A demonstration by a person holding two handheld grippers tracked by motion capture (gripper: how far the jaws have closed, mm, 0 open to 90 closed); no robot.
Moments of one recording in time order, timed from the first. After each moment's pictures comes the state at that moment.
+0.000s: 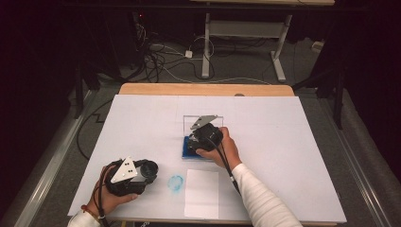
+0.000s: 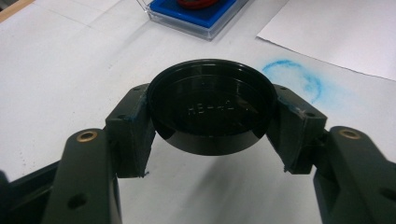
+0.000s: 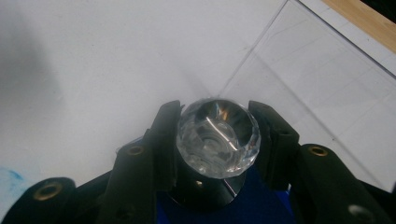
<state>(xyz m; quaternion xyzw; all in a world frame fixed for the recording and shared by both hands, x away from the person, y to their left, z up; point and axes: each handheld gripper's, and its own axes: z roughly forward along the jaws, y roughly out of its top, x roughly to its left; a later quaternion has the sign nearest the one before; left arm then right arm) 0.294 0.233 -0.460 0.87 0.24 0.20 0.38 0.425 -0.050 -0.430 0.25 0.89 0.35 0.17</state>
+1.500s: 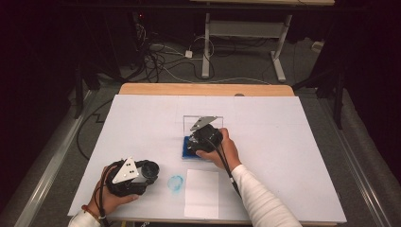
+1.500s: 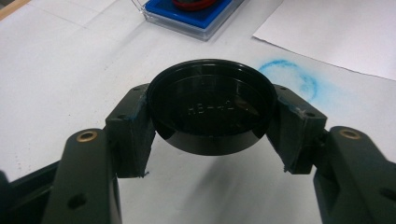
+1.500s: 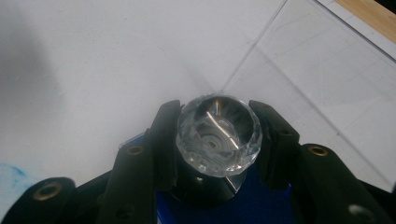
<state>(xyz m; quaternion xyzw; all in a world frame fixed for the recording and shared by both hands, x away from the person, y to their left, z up) 0.294 0.230 -0.460 0.88 0.23 0.20 0.37 0.423 -0.049 -0.432 0.25 0.89 0.35 0.17</state>
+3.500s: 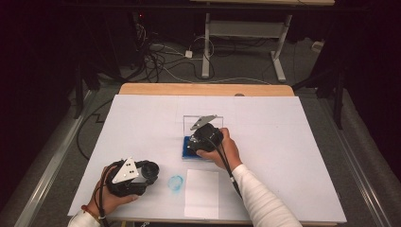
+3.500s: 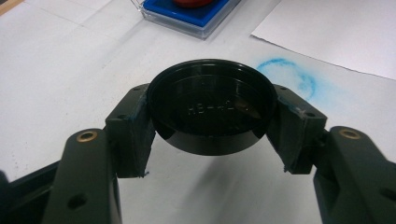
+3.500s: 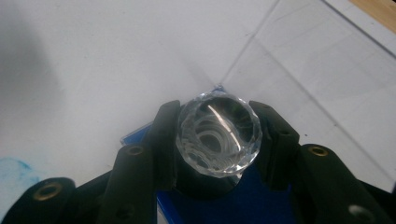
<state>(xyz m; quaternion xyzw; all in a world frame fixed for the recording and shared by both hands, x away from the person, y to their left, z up) 0.293 0.230 -0.460 0.87 0.23 0.19 0.38 0.422 -0.051 -0.427 0.26 0.89 0.33 0.17</state>
